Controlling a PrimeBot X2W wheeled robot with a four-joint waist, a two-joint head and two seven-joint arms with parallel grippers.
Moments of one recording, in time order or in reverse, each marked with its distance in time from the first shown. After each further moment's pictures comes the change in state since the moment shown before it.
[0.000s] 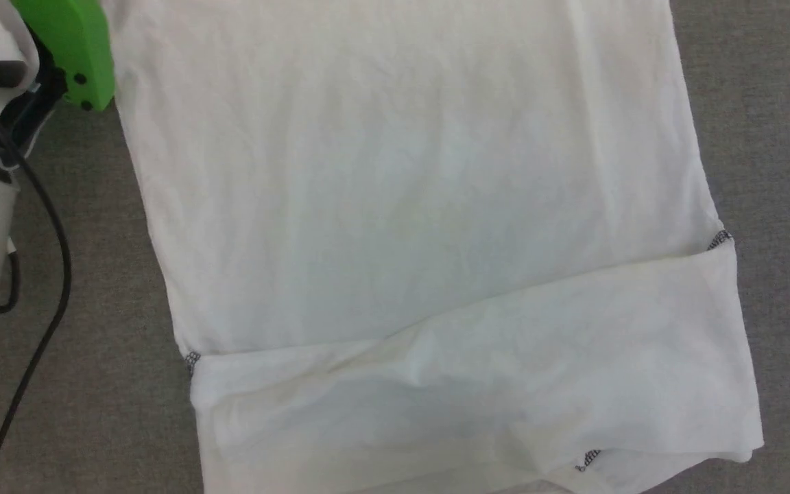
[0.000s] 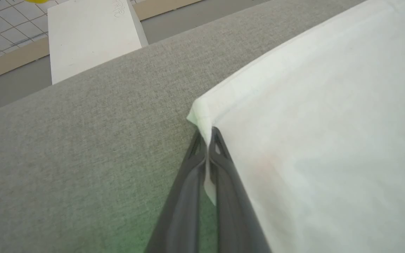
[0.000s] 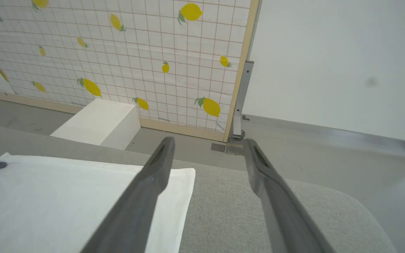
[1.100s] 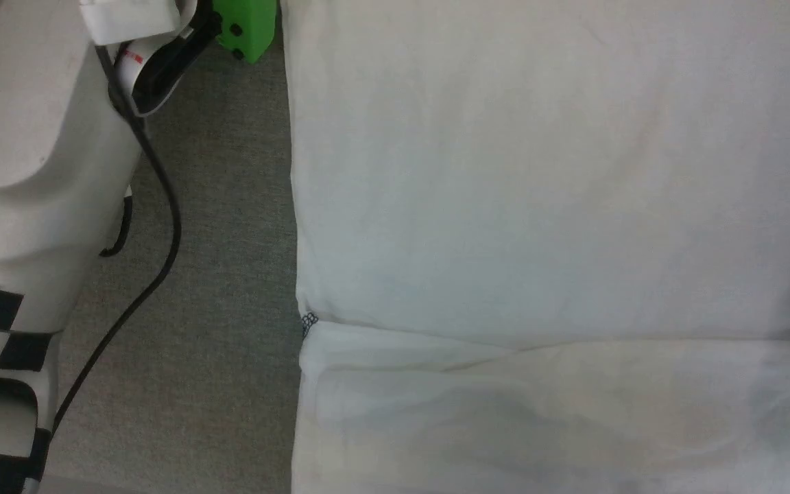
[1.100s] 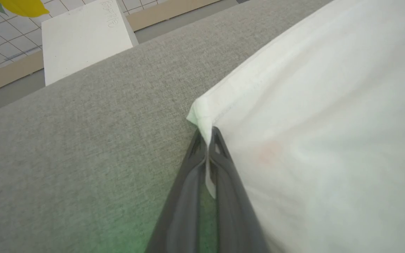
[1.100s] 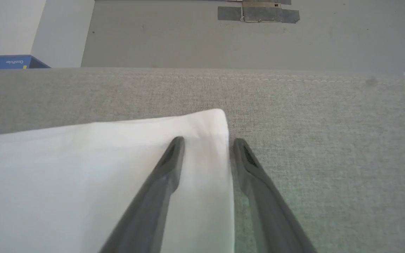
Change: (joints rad) left arm -0.185 -0.169 -0.195 0.036 -0.058 -0.030 -0.154; right arm -0.441 0.095 -0.184 0.631 -0.444 0.000 0.352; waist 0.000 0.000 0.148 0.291
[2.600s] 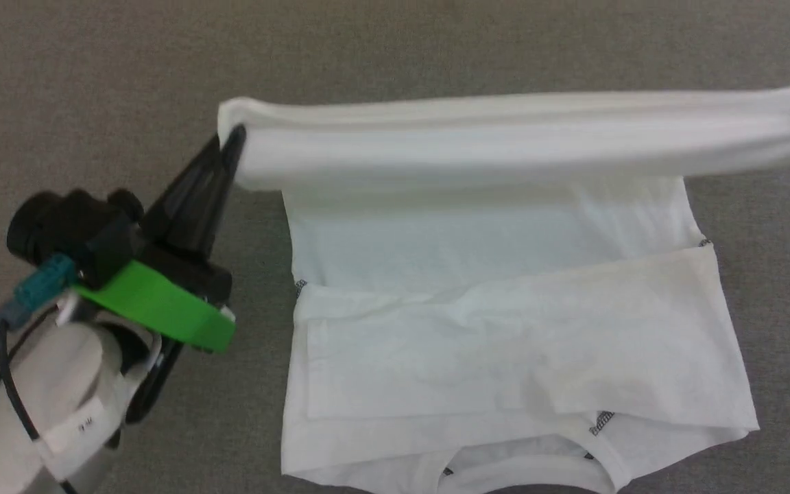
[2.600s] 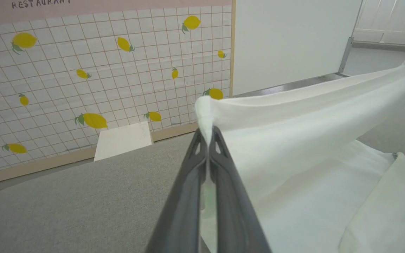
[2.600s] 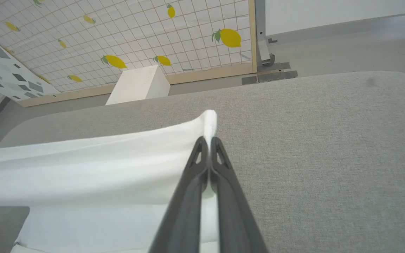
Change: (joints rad) left arm 0.725 0.253 0.058 -0.519 -0.039 0.202 -0.497; right arm 0.786 0.017 -0.029 -0.432 0.526 0.000 -0.227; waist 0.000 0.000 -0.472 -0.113
